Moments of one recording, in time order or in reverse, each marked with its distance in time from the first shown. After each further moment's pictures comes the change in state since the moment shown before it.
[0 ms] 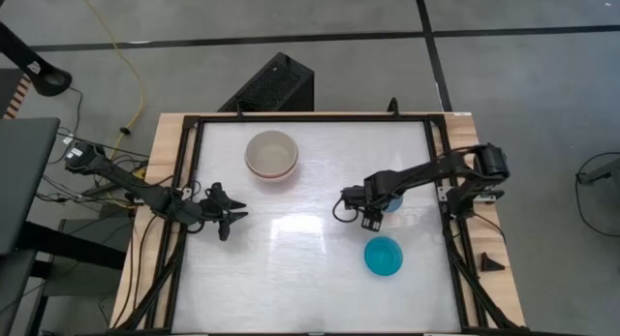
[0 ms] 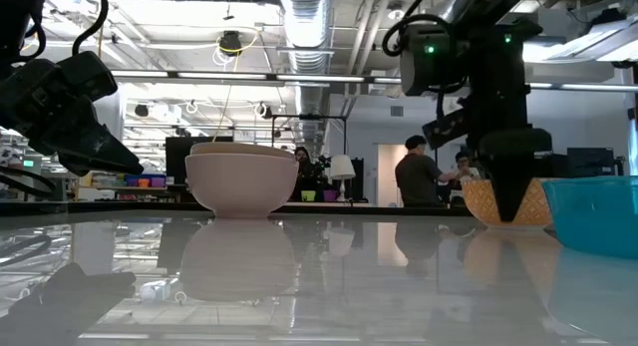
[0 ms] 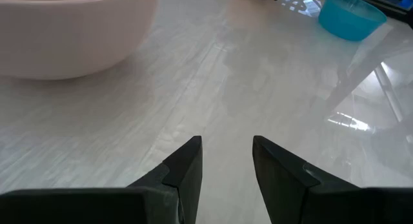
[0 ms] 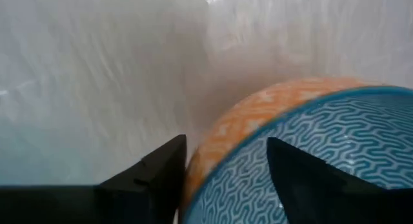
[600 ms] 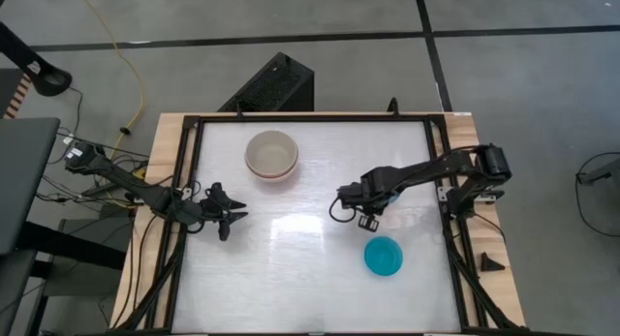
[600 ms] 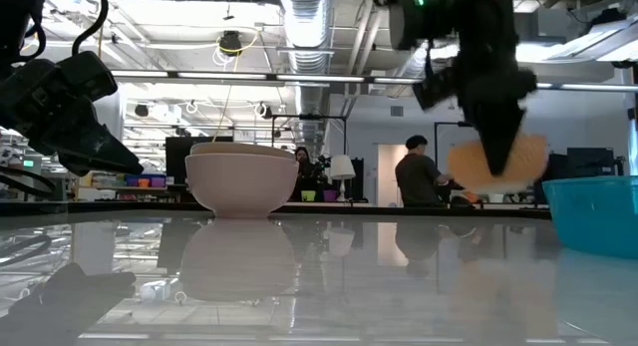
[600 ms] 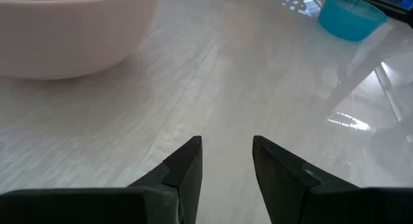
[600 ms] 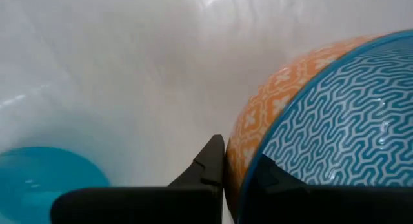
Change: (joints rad) left arm 0.000 0.000 0.000 -0.001 0.000 0.000; right arm 0.028 -0.016 0.171 -0.203 -0.025 0.081
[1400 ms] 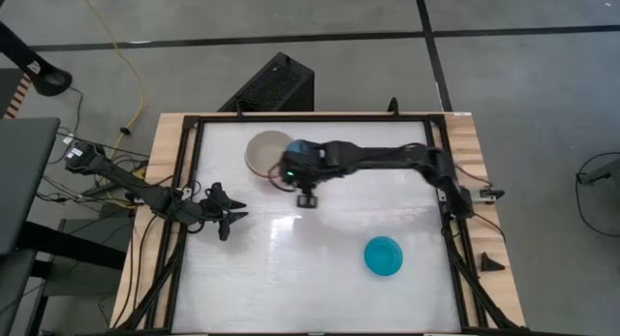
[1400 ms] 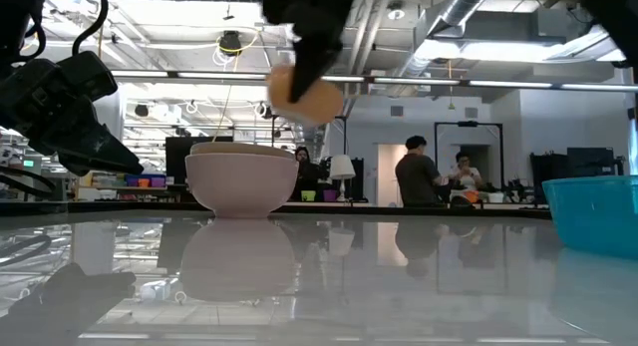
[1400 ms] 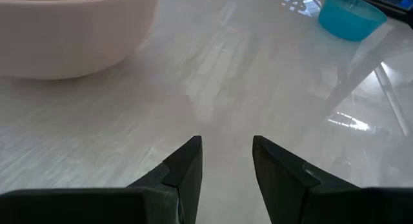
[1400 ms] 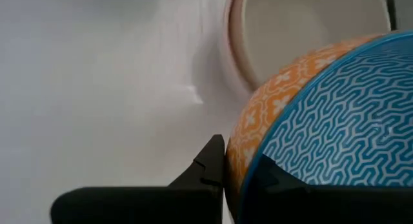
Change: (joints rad) left arm 0.000 0.000 0.000 0.001 0.000 0.000; right arm -0.090 0.415 0.889 0.078 0.112 -0.522
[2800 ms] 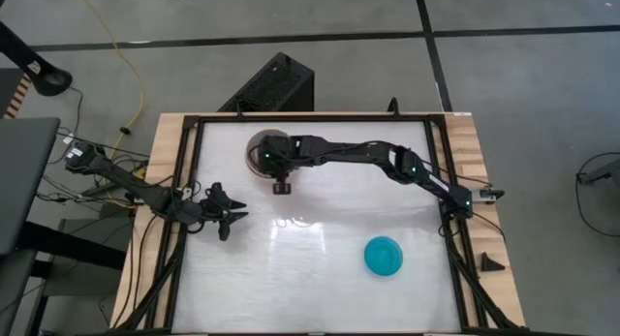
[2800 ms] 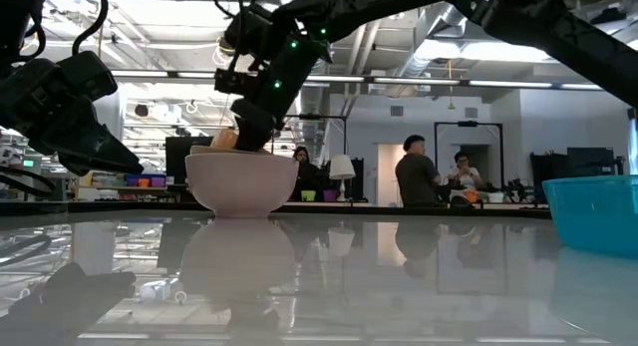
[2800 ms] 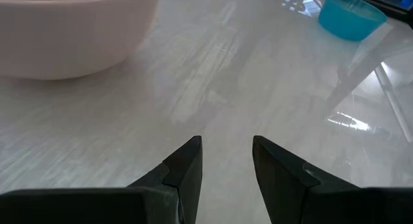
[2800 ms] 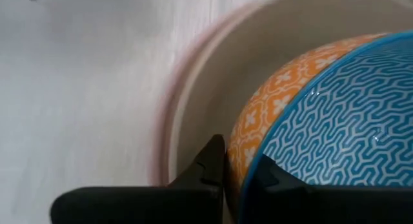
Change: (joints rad) left arm 0.000 0.000 0.000 0.000 0.000 0.000; right arm -0.143 0.345 0.205 0.314 -0.168 -0.246
